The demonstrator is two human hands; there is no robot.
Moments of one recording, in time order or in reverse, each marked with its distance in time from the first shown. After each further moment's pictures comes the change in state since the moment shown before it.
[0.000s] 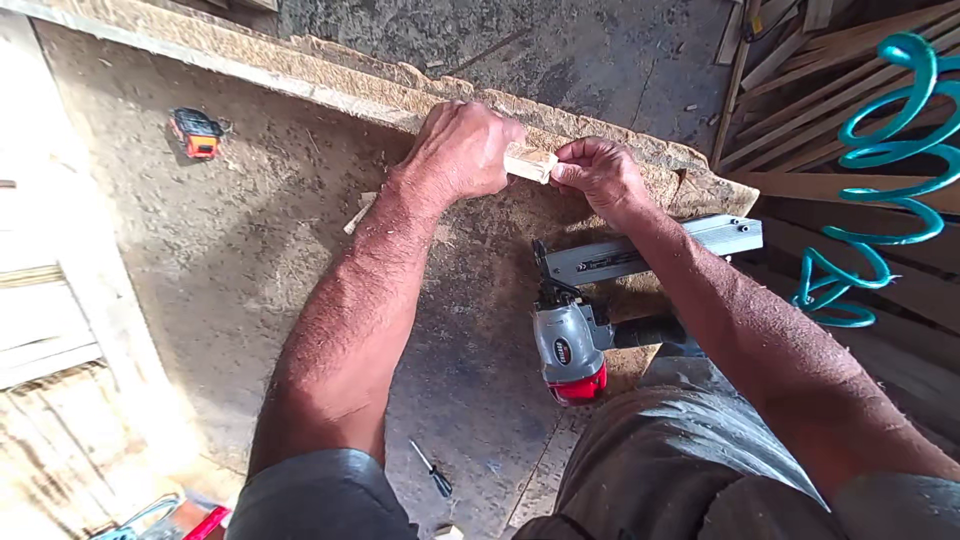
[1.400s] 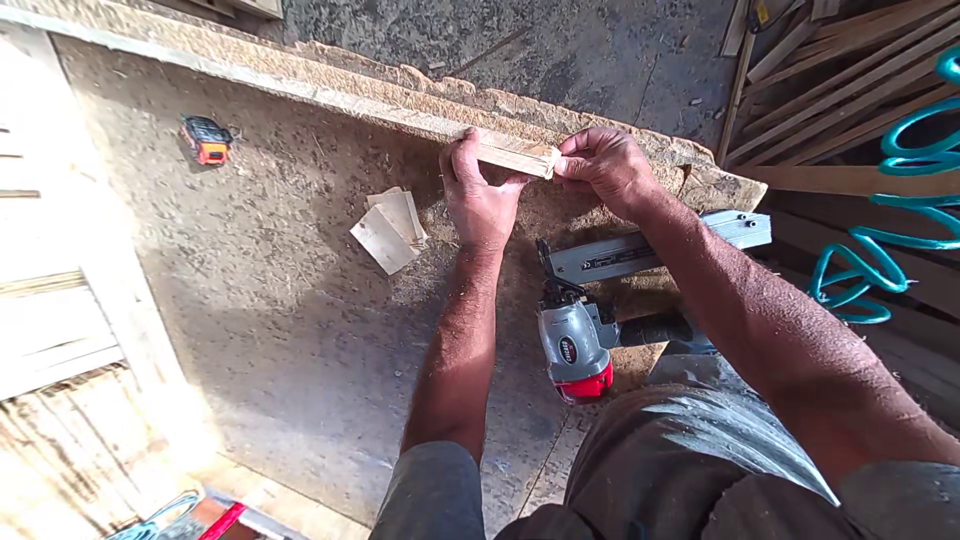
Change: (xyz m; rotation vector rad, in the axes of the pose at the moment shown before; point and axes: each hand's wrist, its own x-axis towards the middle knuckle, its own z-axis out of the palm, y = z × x) left_hand -0.018 0.049 0.103 -0.519 1.081 -0.471; right_hand 0.005 -0.014 -0.004 0.068 -0.035 0.137
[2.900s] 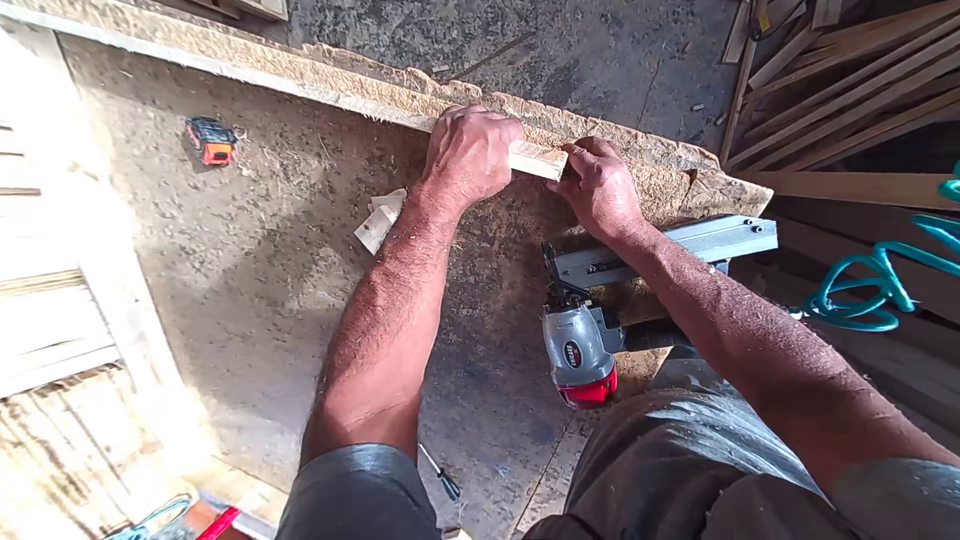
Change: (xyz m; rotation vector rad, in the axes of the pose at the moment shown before) left_hand 0.097 -0.001 -0.018 0.471 -0.890 0.485; right_hand -0.008 0.019 0.024 -1.034 0.230 -0.463
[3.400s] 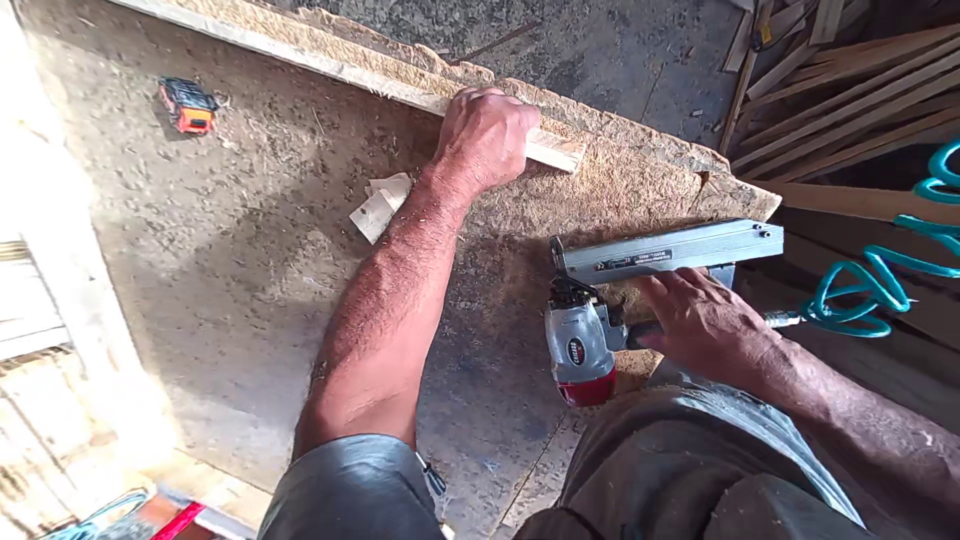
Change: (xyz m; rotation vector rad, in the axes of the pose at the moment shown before) left_hand 0.001 -0.002 0.001 0.006 -0.018 0.011; right_hand -0.138 -0.031 -0.109 -0.396 -0.726 -0.002
